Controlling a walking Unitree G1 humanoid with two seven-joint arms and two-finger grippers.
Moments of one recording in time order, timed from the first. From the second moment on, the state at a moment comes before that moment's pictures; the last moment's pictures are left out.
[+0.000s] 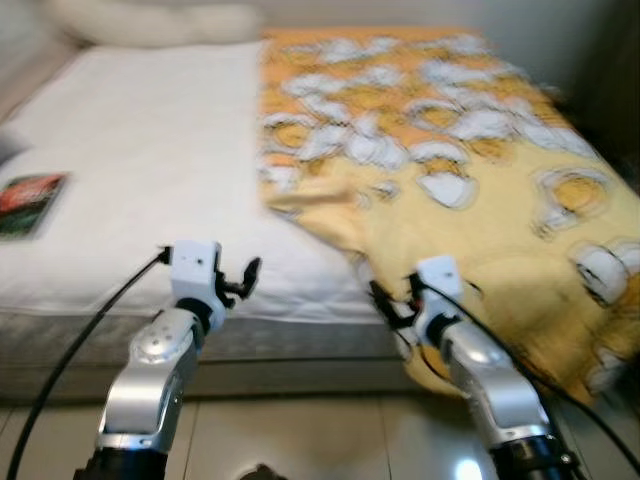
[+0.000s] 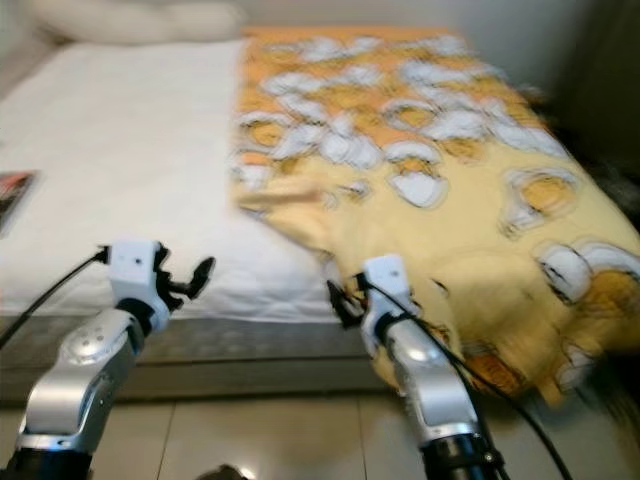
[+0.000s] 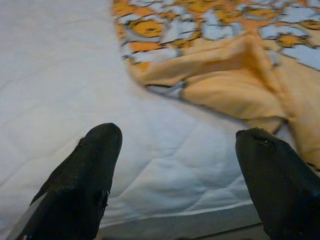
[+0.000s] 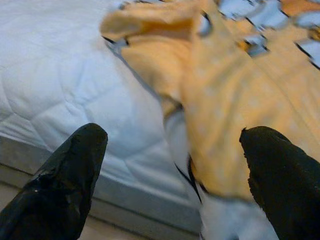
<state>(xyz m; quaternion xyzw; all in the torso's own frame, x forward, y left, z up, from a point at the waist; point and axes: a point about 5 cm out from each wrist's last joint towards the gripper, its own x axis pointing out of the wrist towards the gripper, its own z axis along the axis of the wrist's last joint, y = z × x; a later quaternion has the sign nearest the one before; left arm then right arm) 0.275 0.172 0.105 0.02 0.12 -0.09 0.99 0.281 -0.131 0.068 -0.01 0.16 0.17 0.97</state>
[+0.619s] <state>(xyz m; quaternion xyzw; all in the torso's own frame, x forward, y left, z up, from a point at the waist) 0.272 0.177 0.105 0.05 0.12 -0.14 0.98 0.283 -0.139 0.055 -0.04 0.21 0.09 0.97</state>
